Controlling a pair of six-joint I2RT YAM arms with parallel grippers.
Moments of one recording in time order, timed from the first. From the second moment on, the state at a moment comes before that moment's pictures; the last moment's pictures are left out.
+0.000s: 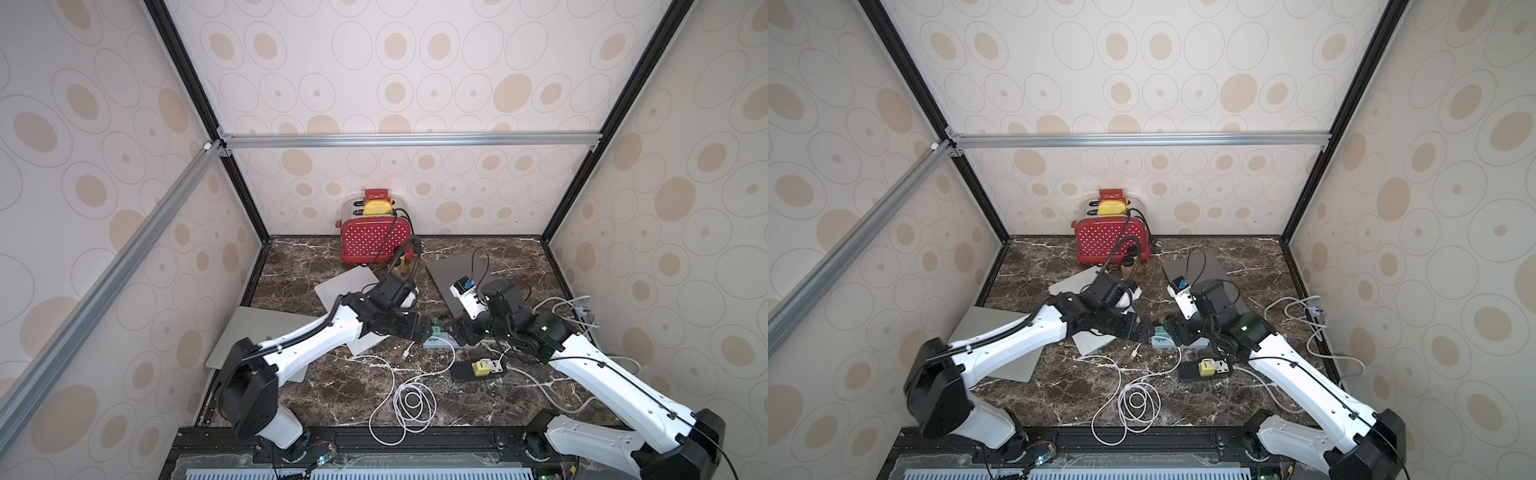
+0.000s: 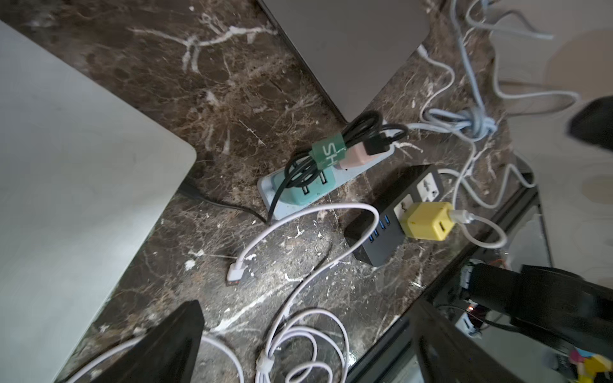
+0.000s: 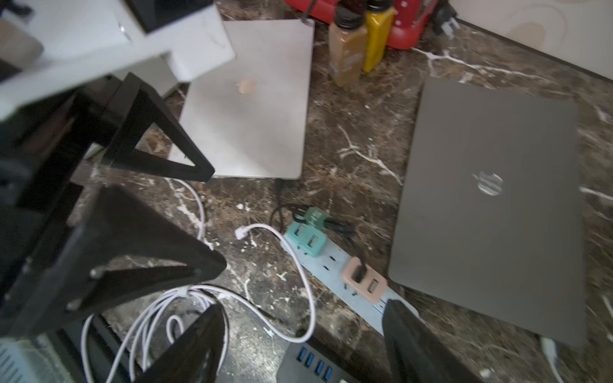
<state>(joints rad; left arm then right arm) -0.82 1.62 1.25 -0.64 0.17 -0.51 0.71 1.10 0.97 -0.69 -0.02 0.03</state>
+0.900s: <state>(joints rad) -0.93 1.84 1.45 -0.68 0.00 -0.64 0.51 1.19 0.52 -0.16 -0.19 0.15</state>
